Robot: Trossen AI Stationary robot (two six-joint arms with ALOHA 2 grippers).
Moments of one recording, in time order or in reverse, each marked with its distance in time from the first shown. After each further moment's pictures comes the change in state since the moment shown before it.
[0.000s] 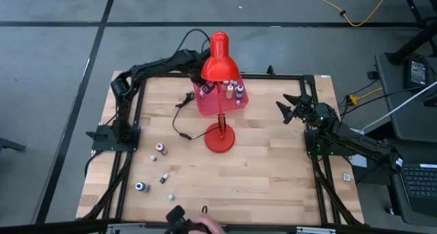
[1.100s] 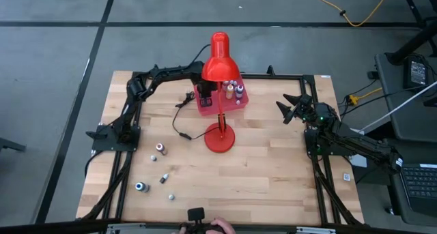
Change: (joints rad) left arm -0.055 0.197 0.000 0.043 0.020 0.541; right arm 0.000 0.000 0.000 0.000 0.000 -0.001
